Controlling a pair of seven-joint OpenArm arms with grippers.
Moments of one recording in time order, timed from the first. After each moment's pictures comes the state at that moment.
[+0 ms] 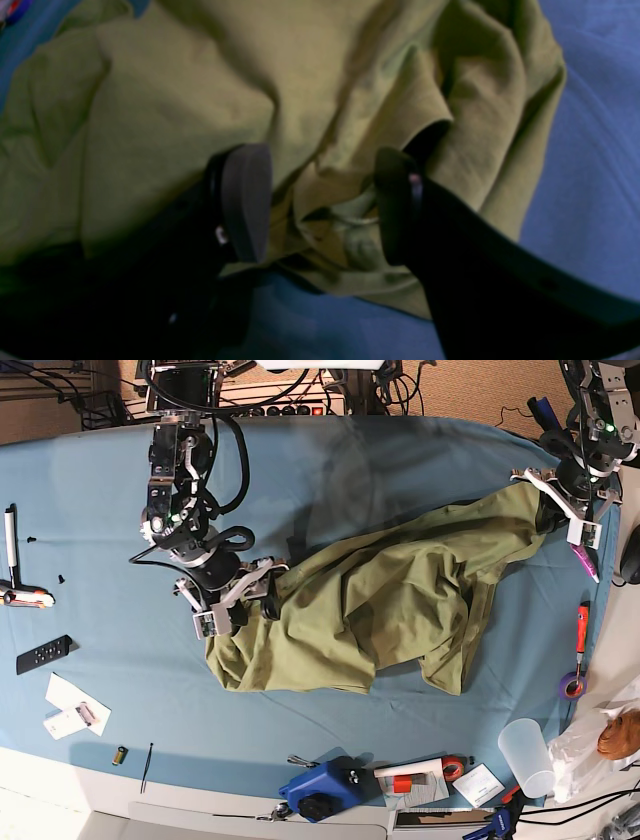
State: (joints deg) left arm 28.1 -17.6 -23.7 109.1 -28.0 -22.8 40.2; right arm -1.3 3.3 4.3 97.1 14.6 20.7 -40.7
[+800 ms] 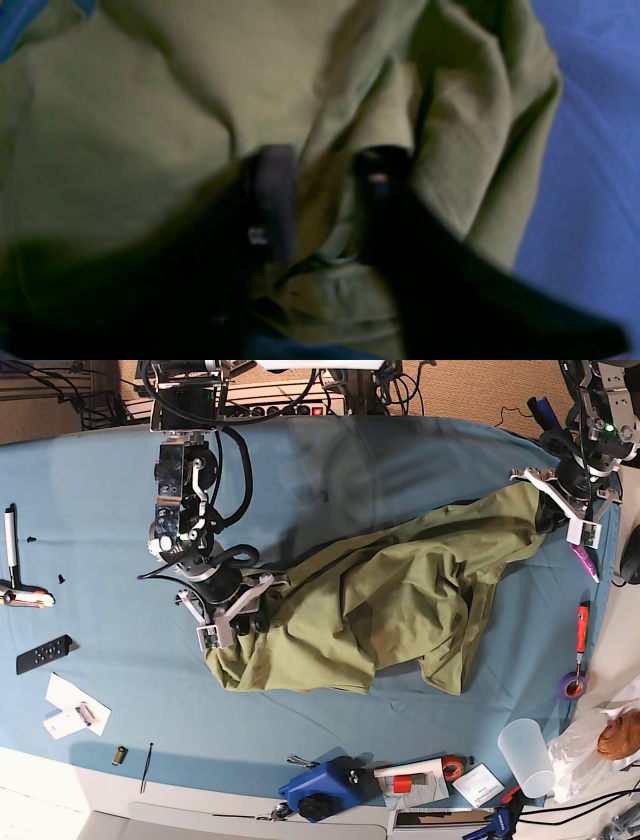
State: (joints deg) left arm 28.1 -17.5 -23.7 109.1 -28.0 -22.8 40.2; right arm 3.0 3.2 4.3 89.3 11.7 19.5 -37.1
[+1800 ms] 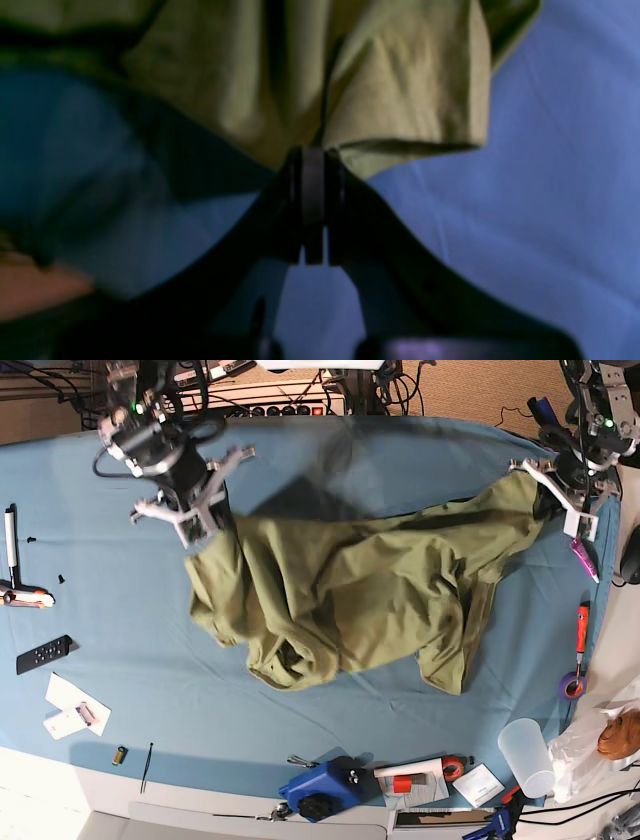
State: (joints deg) left arm 30.2 -17.5 -23.7 109.1 -28.2 -22.8 42.4; right arm -27.5 15.4 4.6 130.0 12.8 22.1 -54.5
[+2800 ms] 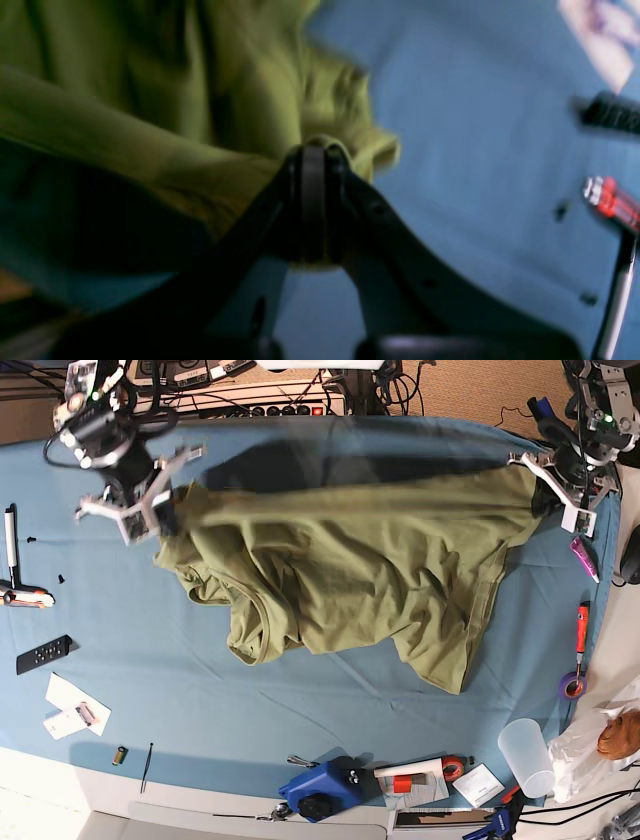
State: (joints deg) left arm 30.6 -17.7 -23.7 109.1 -27.1 -22.9 41.3; right arm -28.1 18.7 18.2 132.3 18.2 24.9 -50.9
